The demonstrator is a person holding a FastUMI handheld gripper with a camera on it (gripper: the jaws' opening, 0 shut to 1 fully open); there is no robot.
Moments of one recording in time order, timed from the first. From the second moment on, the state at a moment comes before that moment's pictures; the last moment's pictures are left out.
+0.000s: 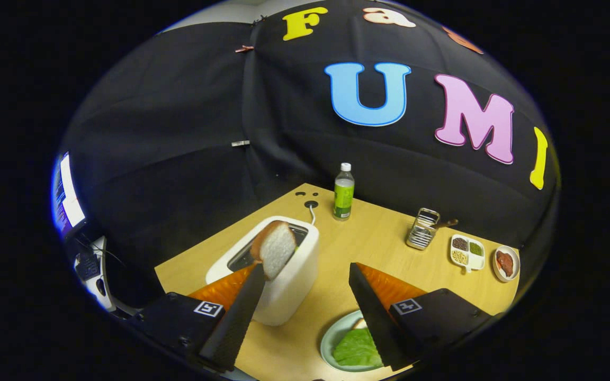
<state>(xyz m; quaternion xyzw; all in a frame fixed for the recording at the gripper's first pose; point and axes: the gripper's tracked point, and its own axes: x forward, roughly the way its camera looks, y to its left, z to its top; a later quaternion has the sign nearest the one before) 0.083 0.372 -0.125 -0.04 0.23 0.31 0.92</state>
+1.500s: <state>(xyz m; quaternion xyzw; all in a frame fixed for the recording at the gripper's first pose) 0.130 0.464 -0.193 -0.02 0.31 0.26 0.91</state>
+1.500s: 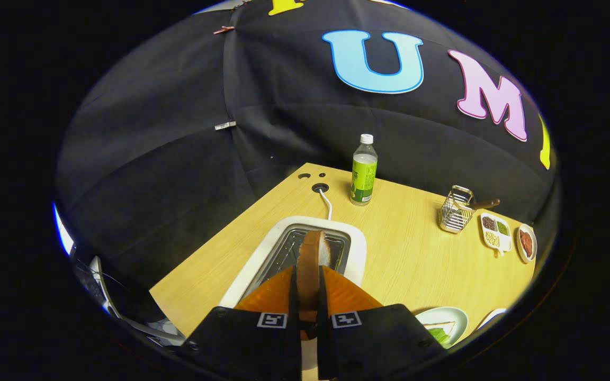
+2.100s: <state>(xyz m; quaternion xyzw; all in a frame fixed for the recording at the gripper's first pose) 0.138 0.428 -0.089 0.04 0.24 0.28 0.93</state>
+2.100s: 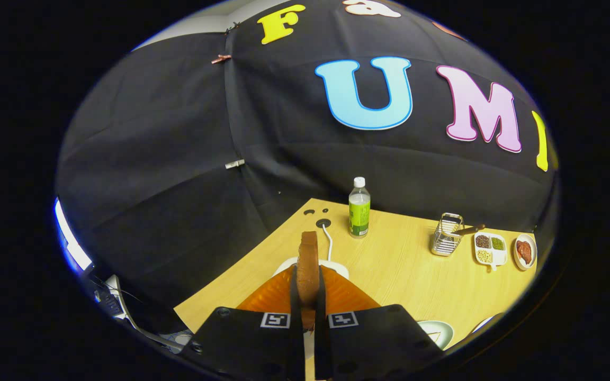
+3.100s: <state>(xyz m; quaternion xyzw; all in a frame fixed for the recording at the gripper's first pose) 0.101 0.245 -0.190 0.15 0.33 0.16 0.92</state>
